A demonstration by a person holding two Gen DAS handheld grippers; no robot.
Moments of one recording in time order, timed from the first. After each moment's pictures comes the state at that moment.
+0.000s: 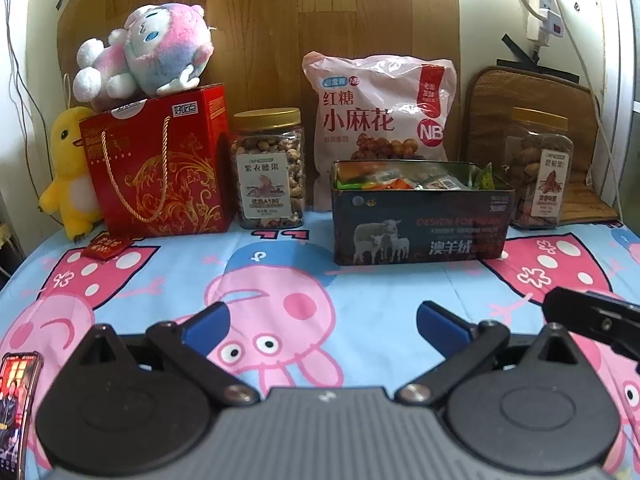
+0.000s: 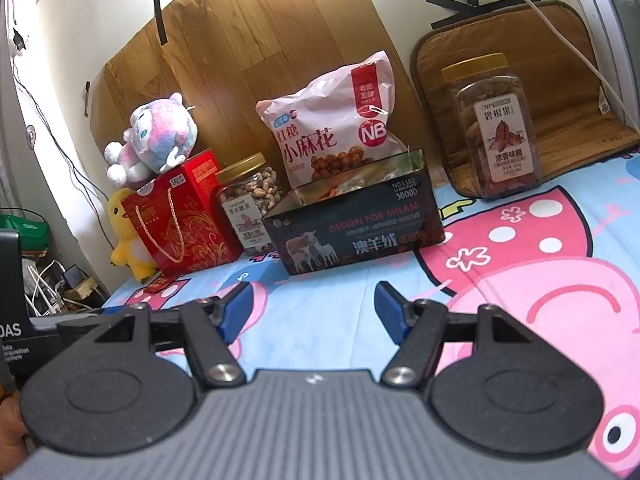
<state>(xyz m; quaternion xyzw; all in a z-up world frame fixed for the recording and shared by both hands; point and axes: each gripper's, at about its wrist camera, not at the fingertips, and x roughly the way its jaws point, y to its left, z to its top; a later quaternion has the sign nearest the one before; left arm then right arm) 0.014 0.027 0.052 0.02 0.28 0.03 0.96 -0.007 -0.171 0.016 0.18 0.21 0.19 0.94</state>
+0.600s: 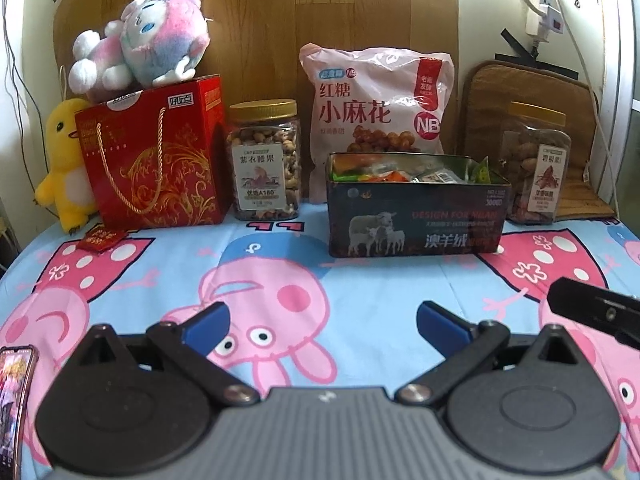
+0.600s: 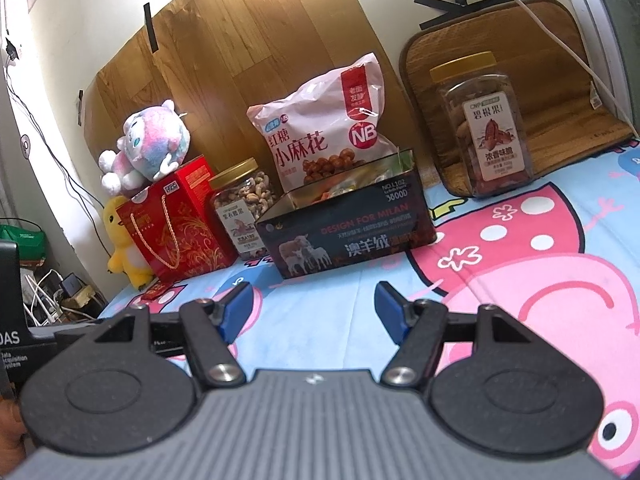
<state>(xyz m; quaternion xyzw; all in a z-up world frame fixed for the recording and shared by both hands) 0.017 0.028 0.051 0.01 0.29 0.03 0.96 -0.009 -0.176 0.015 0.19 0.21 0.18 0.94</state>
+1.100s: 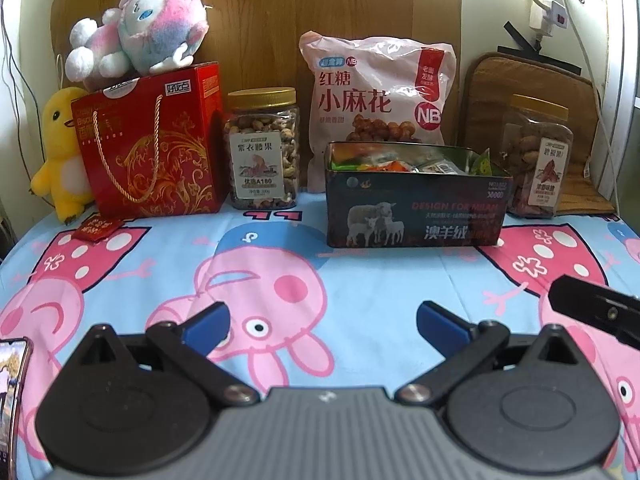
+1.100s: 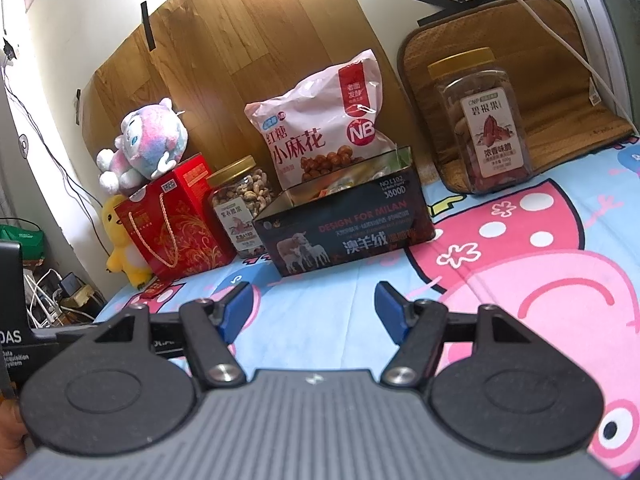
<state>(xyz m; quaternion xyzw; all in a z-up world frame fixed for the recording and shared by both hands) 0.022 0.030 0.048 0.01 0.31 0.02 0.95 -0.009 -0.176 0.014 0.20 0.22 0.18 0.94</state>
